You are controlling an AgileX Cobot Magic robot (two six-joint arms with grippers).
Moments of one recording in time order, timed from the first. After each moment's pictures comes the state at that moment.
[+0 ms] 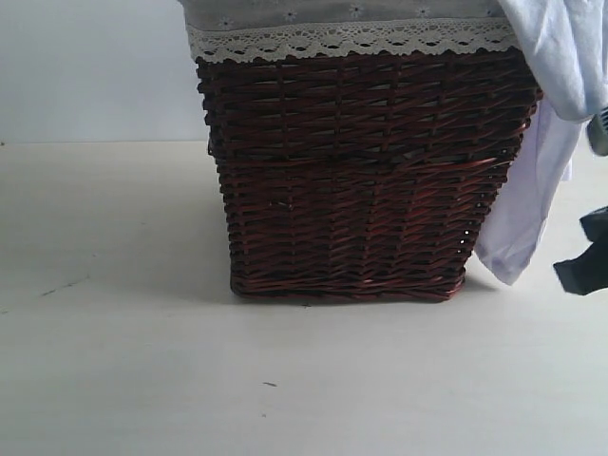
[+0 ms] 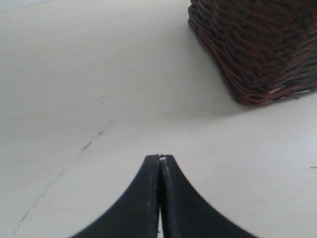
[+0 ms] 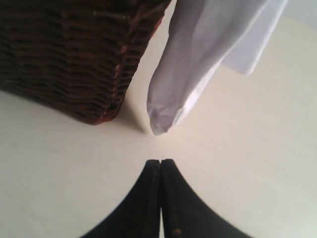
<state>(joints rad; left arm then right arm) -0.33 0.89 -0.54 0.02 0.42 0.02 0.13 1.04 -0.57 -0.31 0.42 0.06</state>
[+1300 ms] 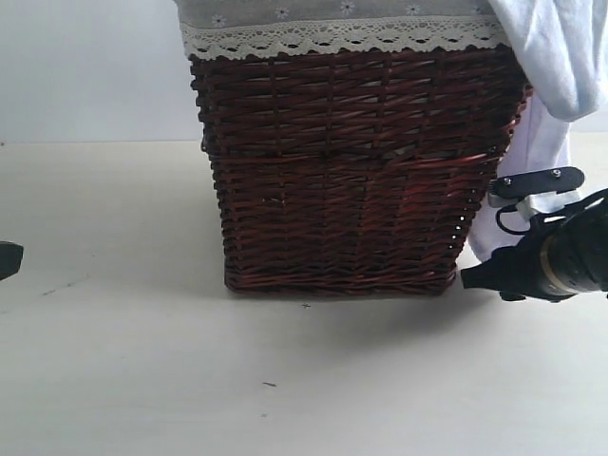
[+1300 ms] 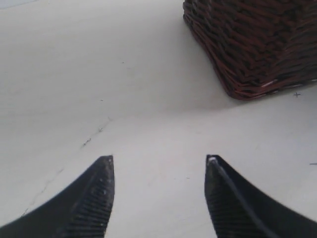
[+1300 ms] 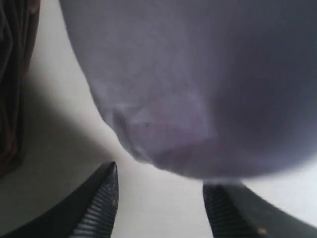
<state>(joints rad) -0.33 0.89 -0.53 0.02 0.43 0.02 0.13 1.79 -0.68 -1.72 0.30 1.84</state>
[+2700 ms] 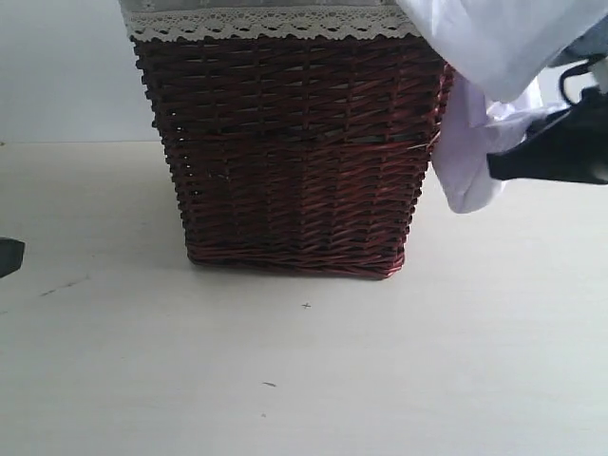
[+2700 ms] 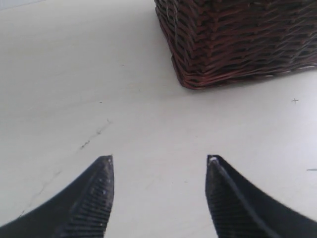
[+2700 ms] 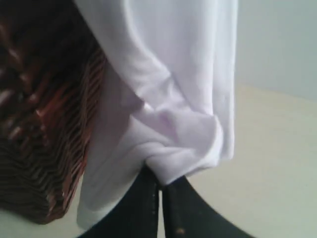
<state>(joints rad) -0.33 0.89 -0.53 0.02 0.42 0.00 0.13 1.26 -0.68 -1.73 0.15 1.65</state>
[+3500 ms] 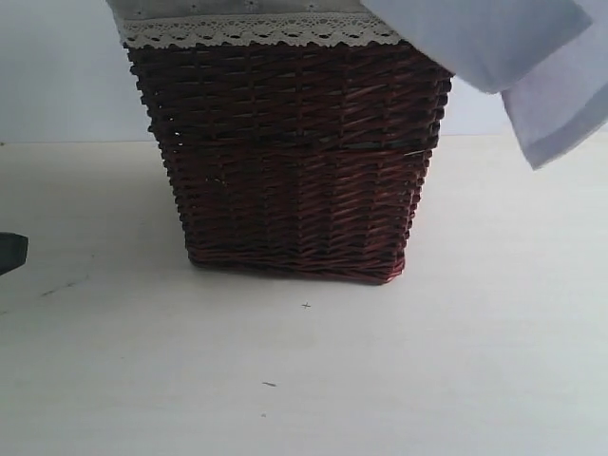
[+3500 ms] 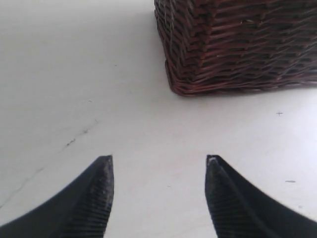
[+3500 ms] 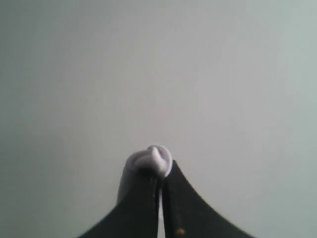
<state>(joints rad) -0.33 0.88 -0.53 -0.06 0.41 -0.02 0.13 0.77 -1.22 -1.72 0.00 1.60</state>
